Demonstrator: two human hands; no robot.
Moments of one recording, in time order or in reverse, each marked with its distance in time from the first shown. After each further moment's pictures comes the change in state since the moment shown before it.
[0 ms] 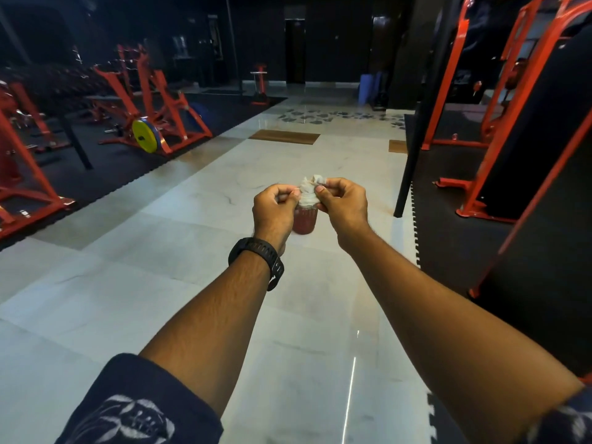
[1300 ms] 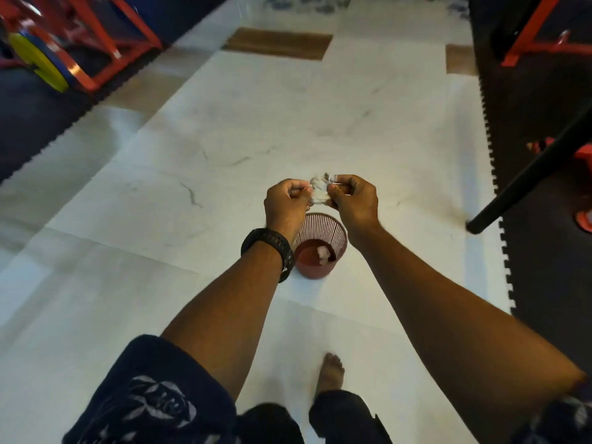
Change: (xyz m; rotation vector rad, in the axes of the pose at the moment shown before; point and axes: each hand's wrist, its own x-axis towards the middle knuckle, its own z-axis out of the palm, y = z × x) left_hand 1.016 -0.404 0.353 0.214 -0.083 -0.314; right_hand 1.059 0.425 0.215 -0.168 0.085 0.295
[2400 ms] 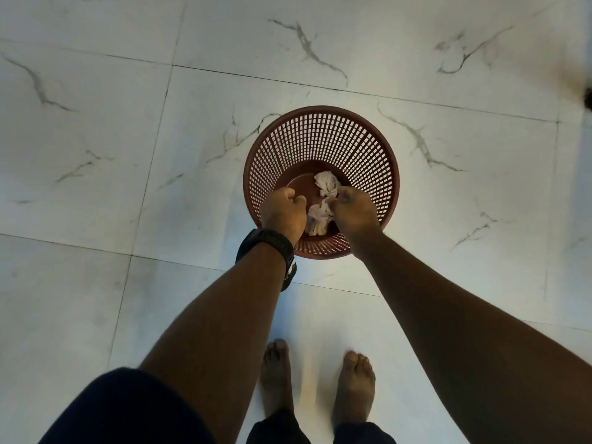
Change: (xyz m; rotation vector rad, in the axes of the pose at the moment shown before) left_hand 0.283 -0.485 0.179 0.438 -0.276 -0.566; right_hand 0.266 0.522 0.082 -0.466 -0.014 0.584
